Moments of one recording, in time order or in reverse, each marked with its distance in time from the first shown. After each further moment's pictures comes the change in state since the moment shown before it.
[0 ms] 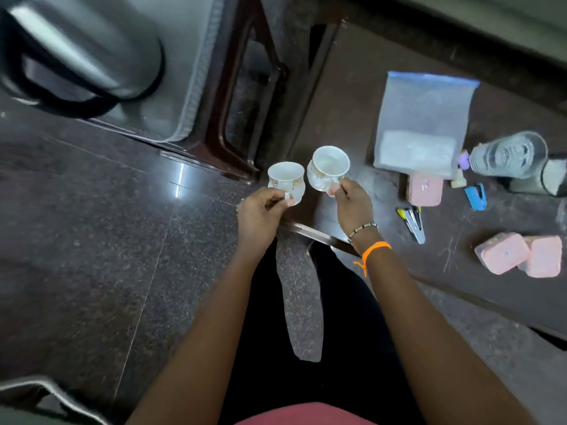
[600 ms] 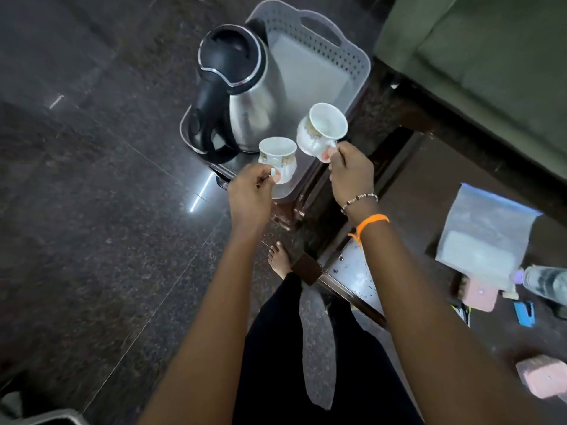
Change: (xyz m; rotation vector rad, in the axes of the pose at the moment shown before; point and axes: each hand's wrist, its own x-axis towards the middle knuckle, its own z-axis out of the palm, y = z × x) left_hand 0.096 0.031 -0.178 -0.023 0.416 0.110; right_hand 0.043 -0.229 0.106 -0.139 0.022 -0.439
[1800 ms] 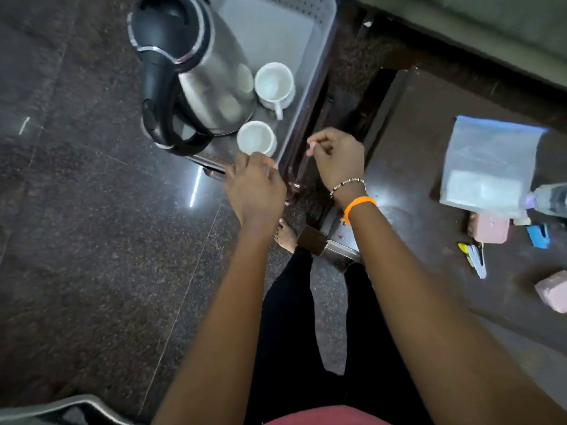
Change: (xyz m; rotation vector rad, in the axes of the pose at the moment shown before) left_hand -0.013 0.004 0.021 0.562 -0.092 0.077; right_hand -0.019 0.035 0.021 0.107 0.067 0.224
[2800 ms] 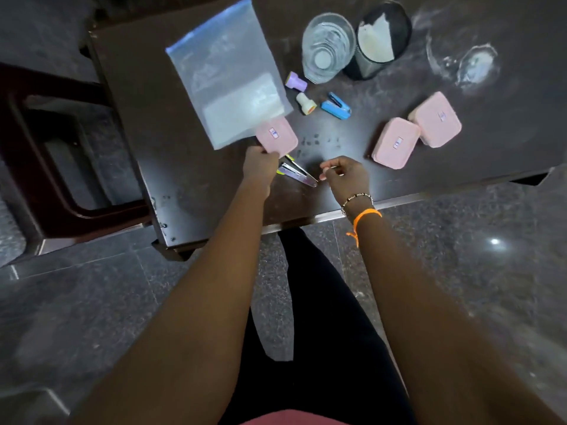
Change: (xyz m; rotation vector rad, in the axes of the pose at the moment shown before) left_hand -0.201 0.245 0.315 -0.190 -0.825 -0.243; right_hand -0.108 0.370 -0.274 0.344 0.339 0.677
